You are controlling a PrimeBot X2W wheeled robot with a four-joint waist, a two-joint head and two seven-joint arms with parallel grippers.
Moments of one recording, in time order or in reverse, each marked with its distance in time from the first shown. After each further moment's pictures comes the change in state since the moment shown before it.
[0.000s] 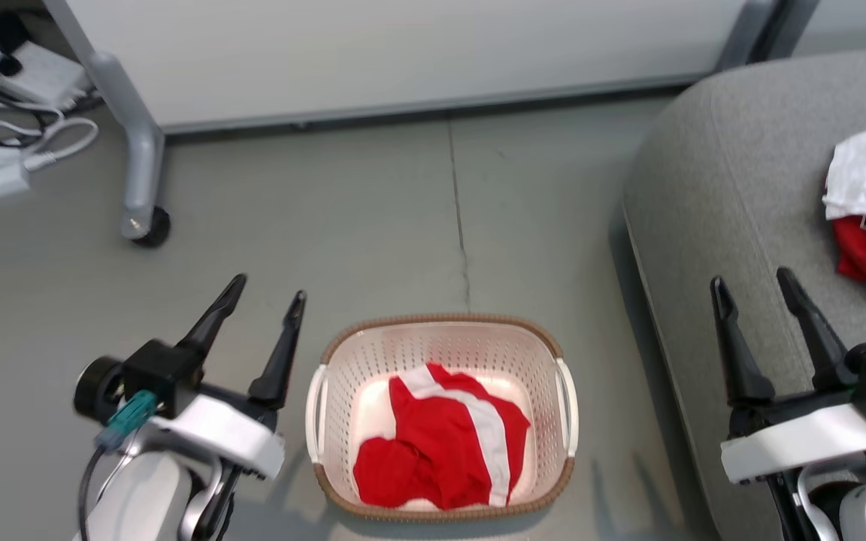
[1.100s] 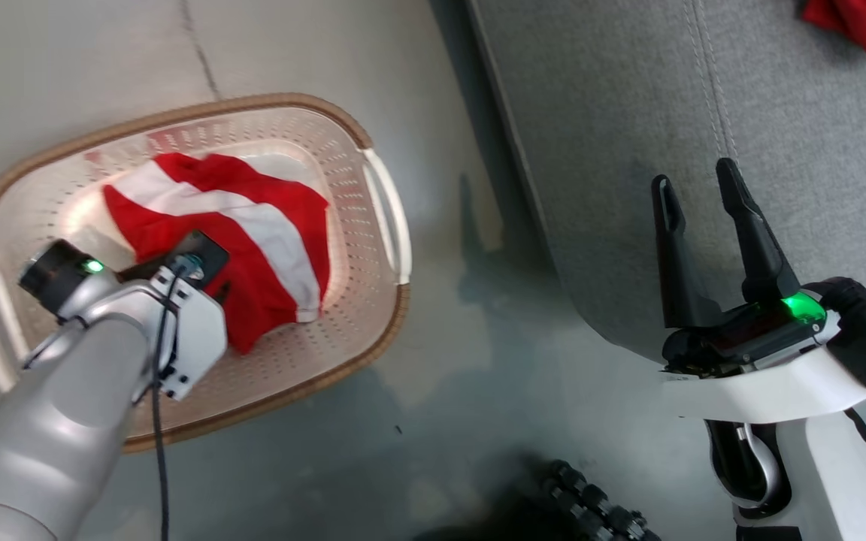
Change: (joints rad) left arm -0.611 0.020 -0.500 0.828 0.144 -0.107 0.235; right arm -0.226 -0.003 0.187 0.042 0.194 0.000 -0.223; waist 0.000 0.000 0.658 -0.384
